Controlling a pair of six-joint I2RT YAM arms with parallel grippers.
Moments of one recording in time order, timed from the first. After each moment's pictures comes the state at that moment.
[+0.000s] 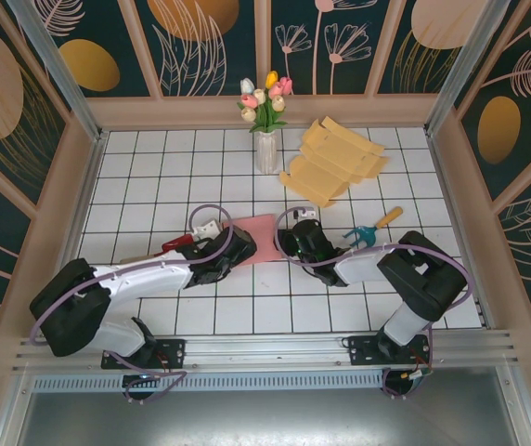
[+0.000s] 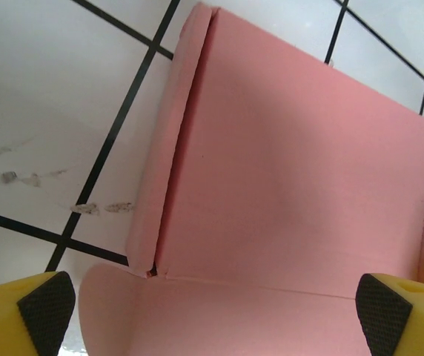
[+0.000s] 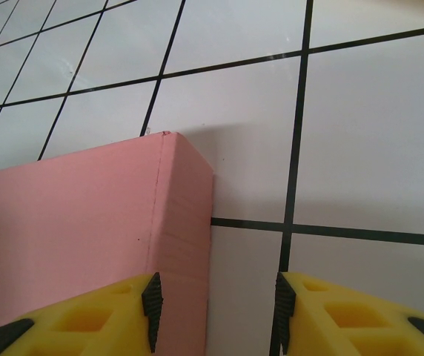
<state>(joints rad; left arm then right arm) -0.89 1.42 0.72 -0.30 -0.35 -1.32 0.79 1.62 0.54 0.49 0.19 0.64</state>
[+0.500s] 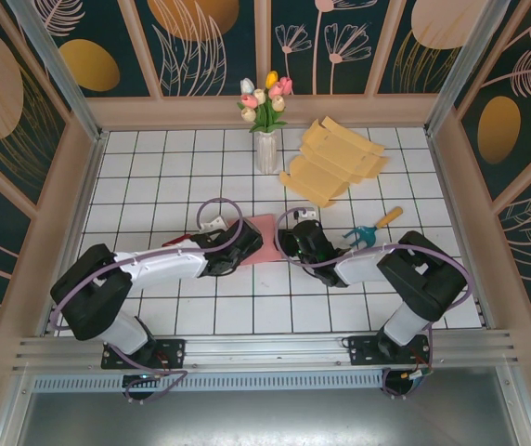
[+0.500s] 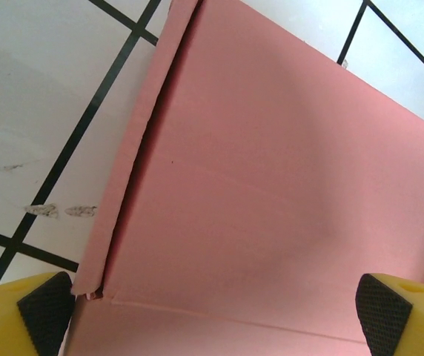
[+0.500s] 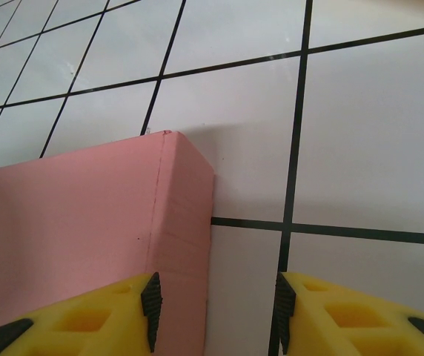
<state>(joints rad) -0.87 1.56 0.83 -0.36 -0.34 -1.40 0.79 1.62 0.53 0.50 0.19 0.64</state>
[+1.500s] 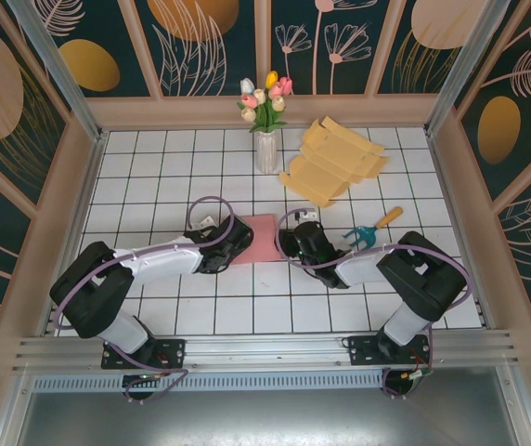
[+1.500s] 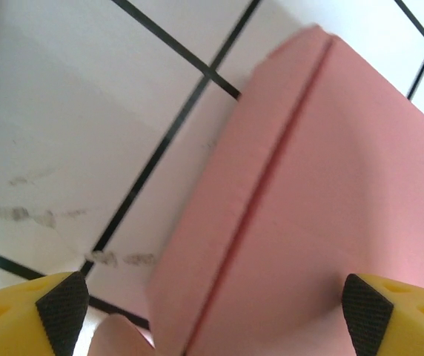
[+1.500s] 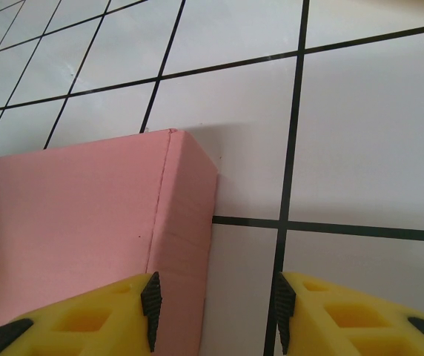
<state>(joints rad) -0.78 1.56 0.80 -0.34 -0.31 -1.40 0.79 1.62 0.51 0.53 0.19 0.64</state>
